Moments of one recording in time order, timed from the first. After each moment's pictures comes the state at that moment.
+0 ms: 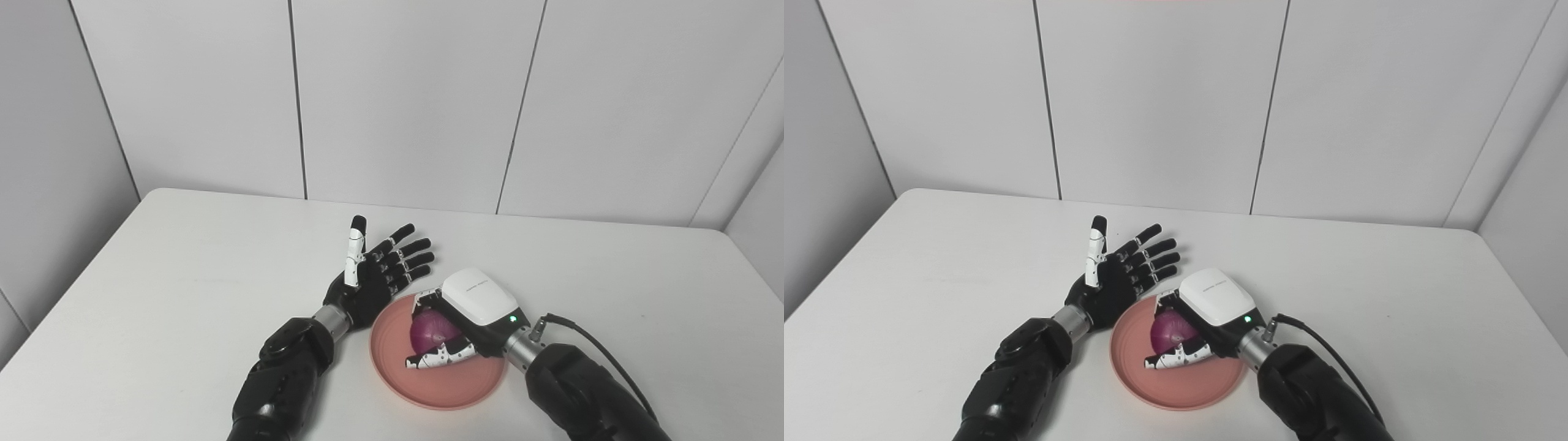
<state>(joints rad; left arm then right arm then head) -0.54 -0.04 0.06 0.69 -0.44 0.16 -0.46 -0.45 -0.31 0.50 0.17 -0.89 -0.19 0.16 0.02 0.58</state>
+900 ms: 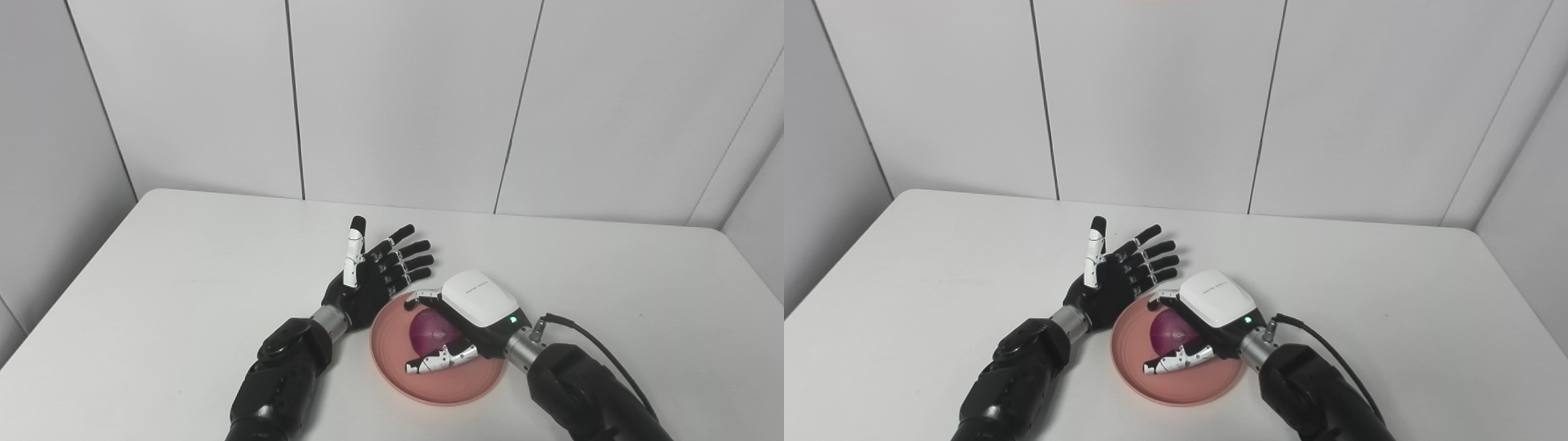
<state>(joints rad) -0.54 -0.04 0.06 0.67 -0.43 0.16 -0.45 -0.44 -0.32 0.48 0.16 -0.92 -0.19 0.17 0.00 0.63</state>
